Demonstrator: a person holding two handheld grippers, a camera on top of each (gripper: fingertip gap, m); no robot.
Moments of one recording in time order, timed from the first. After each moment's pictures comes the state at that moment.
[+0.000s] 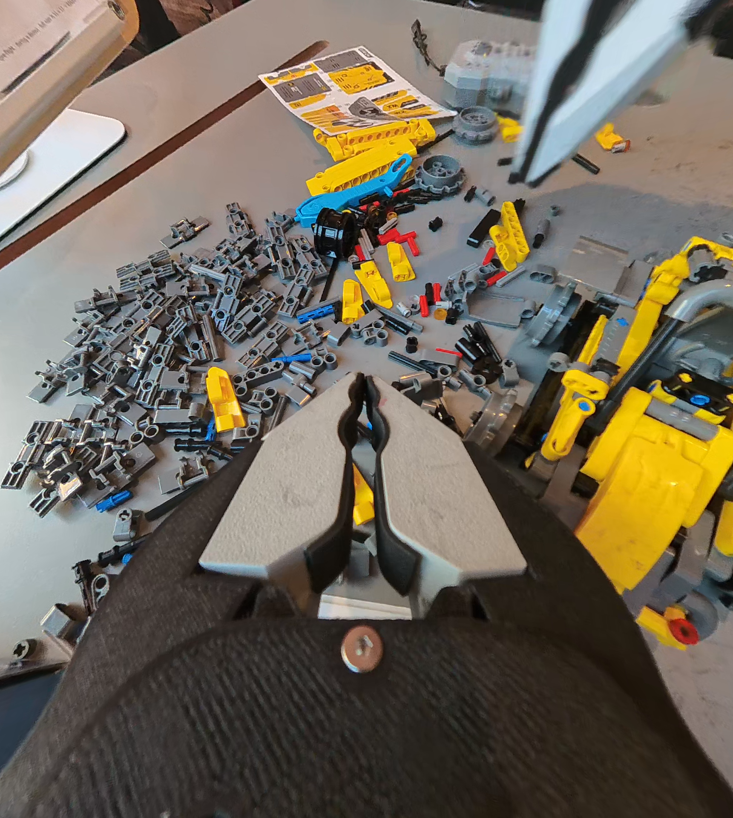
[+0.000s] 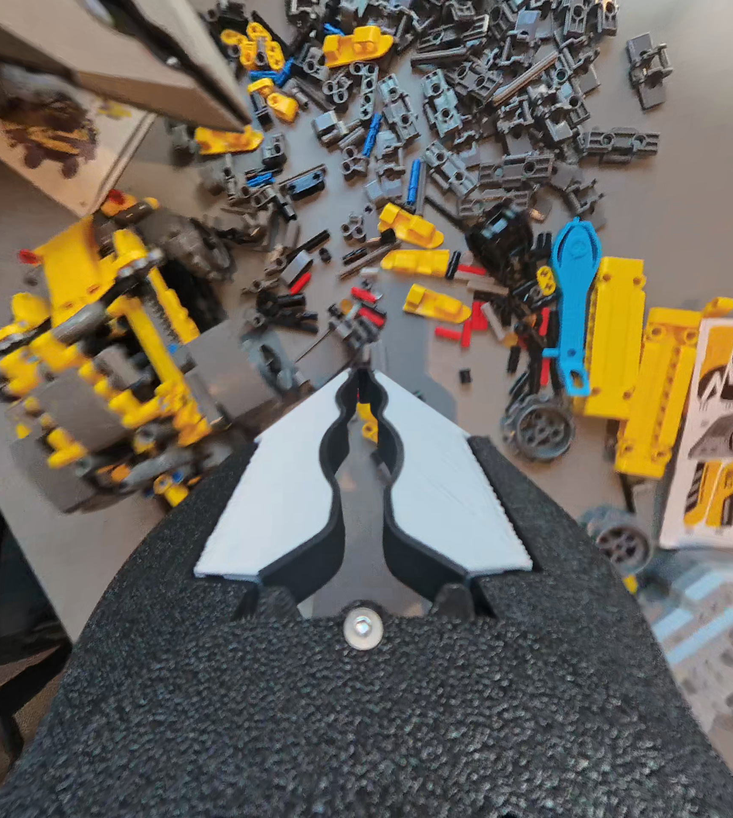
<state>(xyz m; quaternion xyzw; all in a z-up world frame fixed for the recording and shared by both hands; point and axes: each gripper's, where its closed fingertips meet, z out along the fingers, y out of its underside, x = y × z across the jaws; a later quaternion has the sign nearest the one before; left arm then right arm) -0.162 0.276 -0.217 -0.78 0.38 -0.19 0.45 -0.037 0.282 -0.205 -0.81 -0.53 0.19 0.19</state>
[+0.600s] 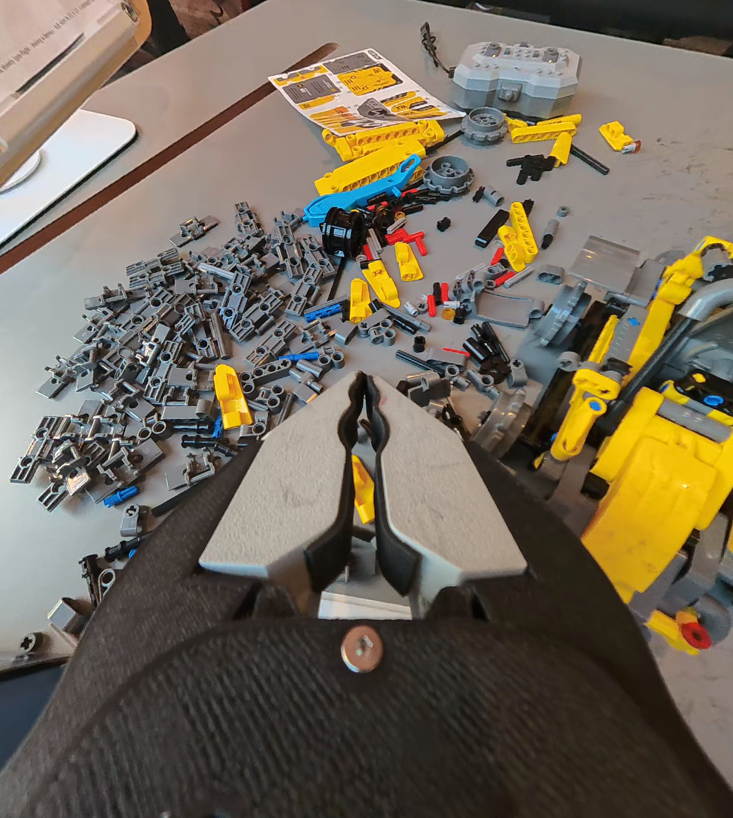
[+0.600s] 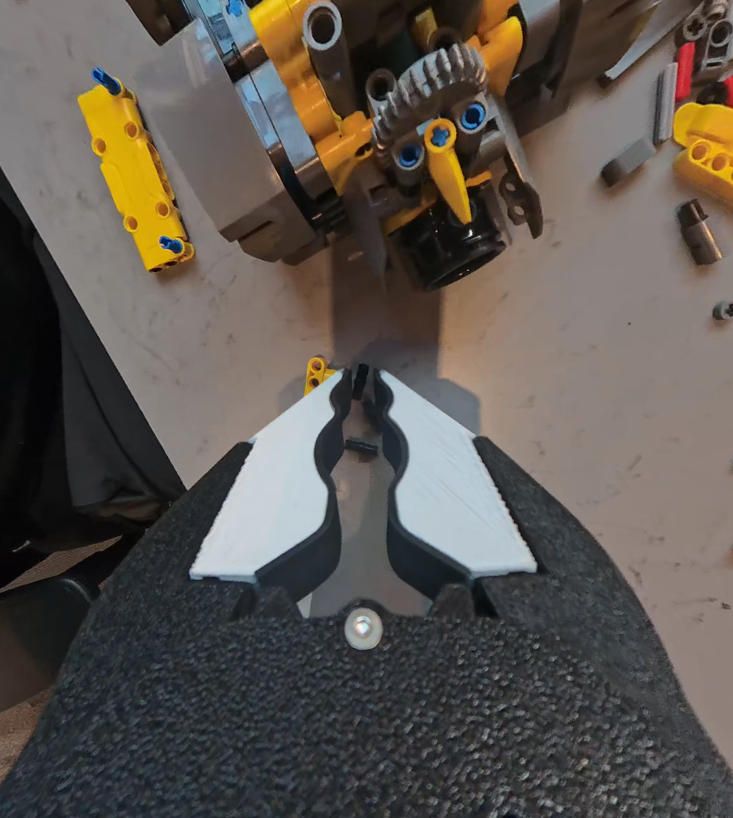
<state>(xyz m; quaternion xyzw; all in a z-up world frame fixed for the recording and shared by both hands) -0.165 0.278 -0.217 -0.79 0.38 -0.19 0.45 0.025 0.129 -0.258 -0.81 -0.55 0.16 0.12</state>
